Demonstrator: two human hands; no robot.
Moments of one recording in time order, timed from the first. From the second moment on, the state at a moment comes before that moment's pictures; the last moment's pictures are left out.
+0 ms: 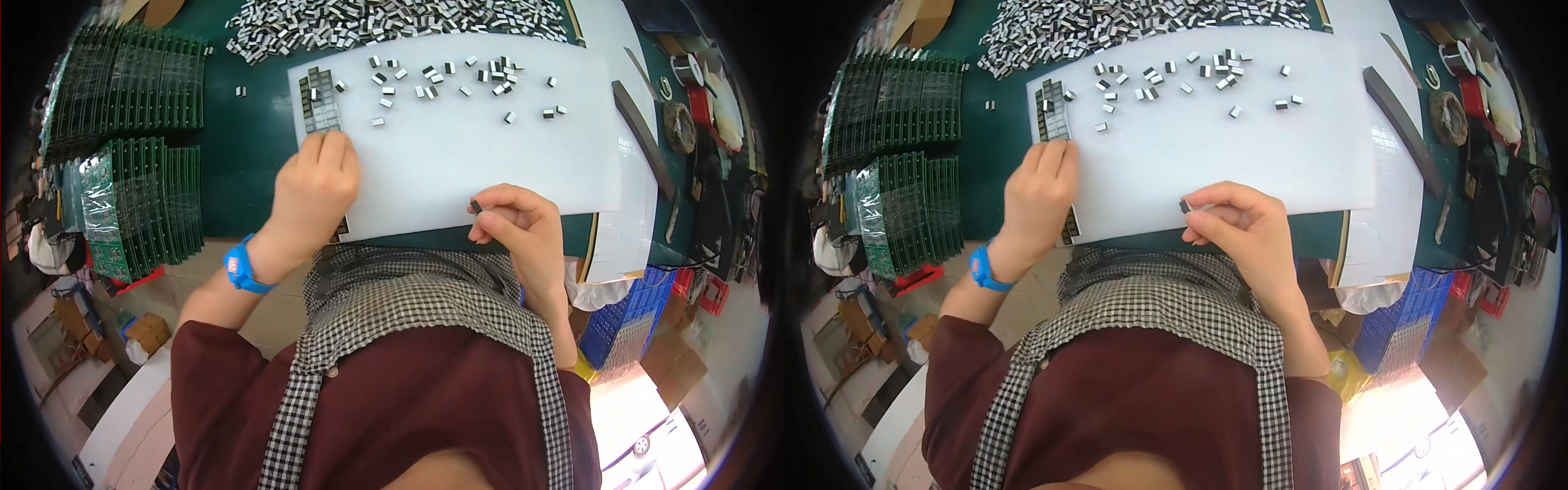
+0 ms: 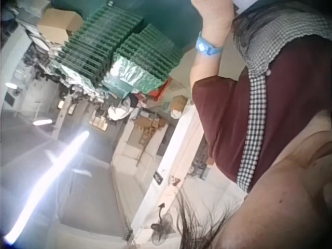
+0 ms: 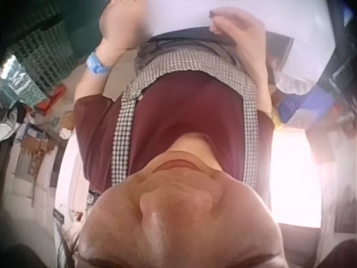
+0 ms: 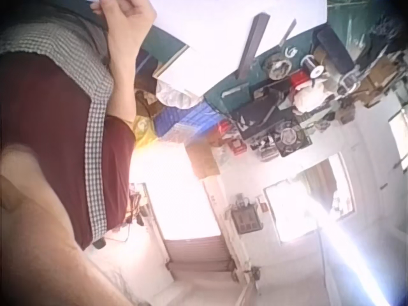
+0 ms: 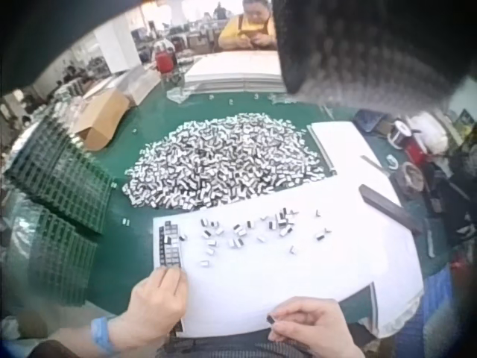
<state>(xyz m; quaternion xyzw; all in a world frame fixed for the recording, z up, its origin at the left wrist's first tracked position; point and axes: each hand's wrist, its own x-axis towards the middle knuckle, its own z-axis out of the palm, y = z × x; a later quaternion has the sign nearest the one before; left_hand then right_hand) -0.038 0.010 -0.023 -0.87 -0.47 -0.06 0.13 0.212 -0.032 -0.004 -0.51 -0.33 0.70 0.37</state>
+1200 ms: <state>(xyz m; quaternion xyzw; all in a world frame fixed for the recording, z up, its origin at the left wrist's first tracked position) 0.007 -0.013 -0.008 -0.45 -0.49 -0.30 -0.69 0.181 -0.028 -0.008 -0.49 -0.78 0.24 0.30</state>
